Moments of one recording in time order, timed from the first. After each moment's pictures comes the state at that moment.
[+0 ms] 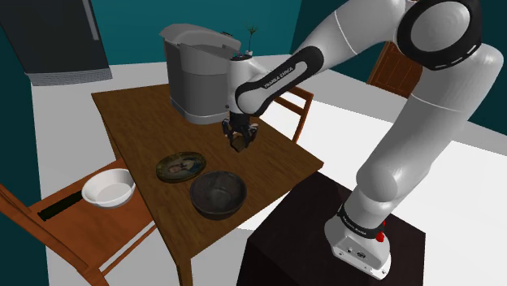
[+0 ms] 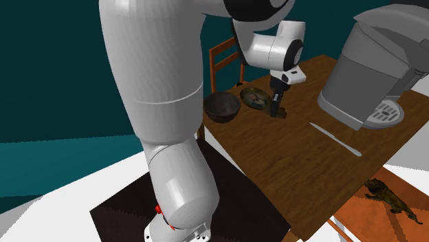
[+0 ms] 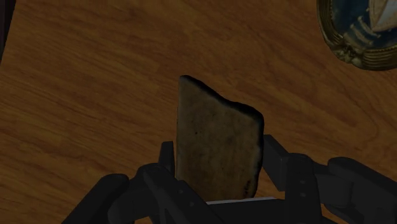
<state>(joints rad) -0.29 0.05 0.41 -2.34 -0.17 2.35 1.45</state>
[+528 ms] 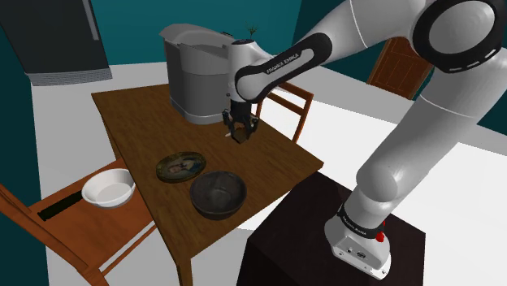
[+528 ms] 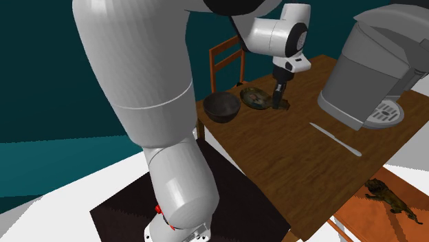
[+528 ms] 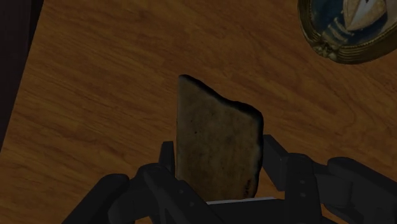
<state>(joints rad) -0.29 -0.03 0.41 -2.30 -0.11 2.24 1.40</state>
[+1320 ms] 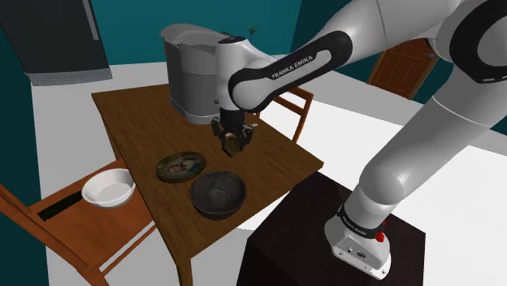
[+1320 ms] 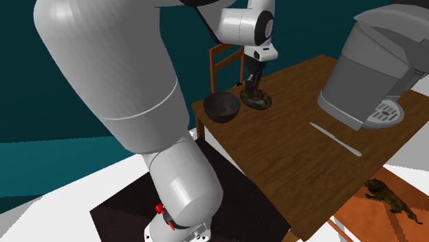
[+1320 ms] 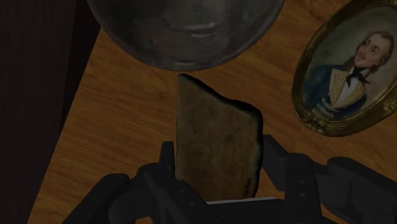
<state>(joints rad) -0.19 -0.13 0.52 -2.35 -0.03 2.18 1.55</state>
